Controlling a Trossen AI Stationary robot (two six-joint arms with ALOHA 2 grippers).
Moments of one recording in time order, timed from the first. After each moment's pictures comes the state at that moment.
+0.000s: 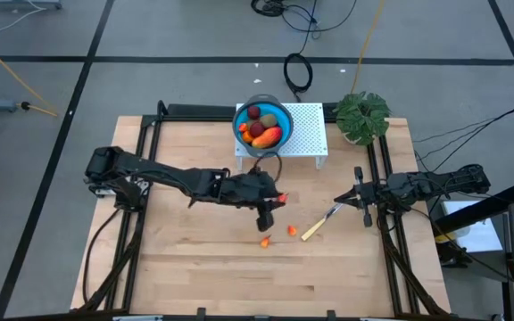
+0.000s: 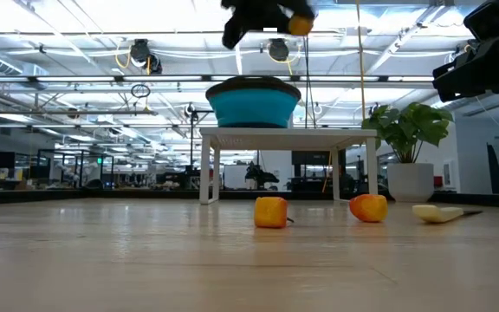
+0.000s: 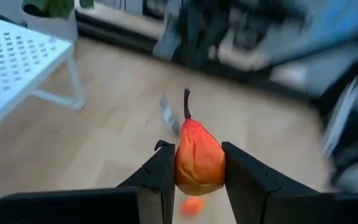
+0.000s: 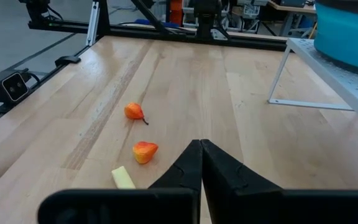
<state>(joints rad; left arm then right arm) -0.15 1.72 1.40 -0.18 -0.19 -0.36 0.22 0.13 0.23 -0.37 0.13 -0.01</state>
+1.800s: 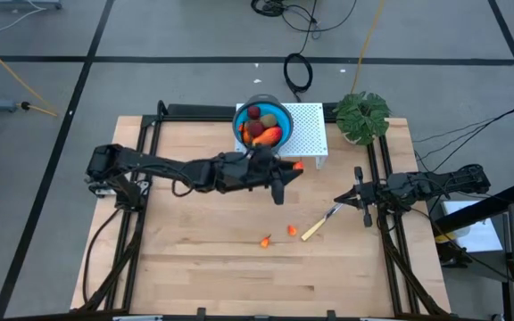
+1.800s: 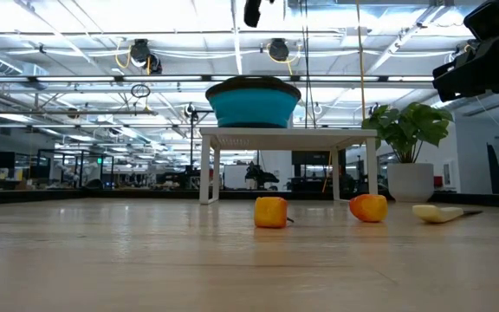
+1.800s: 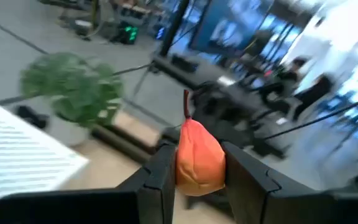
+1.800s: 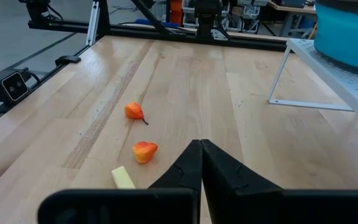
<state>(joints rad) -0.07 1.72 1.41 0.26 -0.29 -0.45 0.22 0.13 0.23 -0.37 0.13 -0.02</state>
